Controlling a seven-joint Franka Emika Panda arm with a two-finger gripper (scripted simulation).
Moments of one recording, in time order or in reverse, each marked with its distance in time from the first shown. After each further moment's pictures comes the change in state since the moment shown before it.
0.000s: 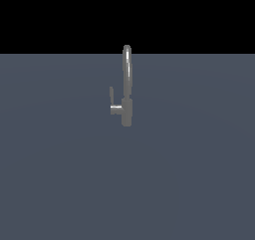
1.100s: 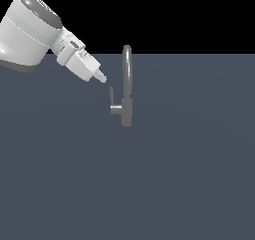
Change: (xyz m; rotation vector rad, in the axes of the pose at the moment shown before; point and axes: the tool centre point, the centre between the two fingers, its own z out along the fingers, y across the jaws) arm -0.082 -0.017 0.344 -0.372 -0.004 0.272
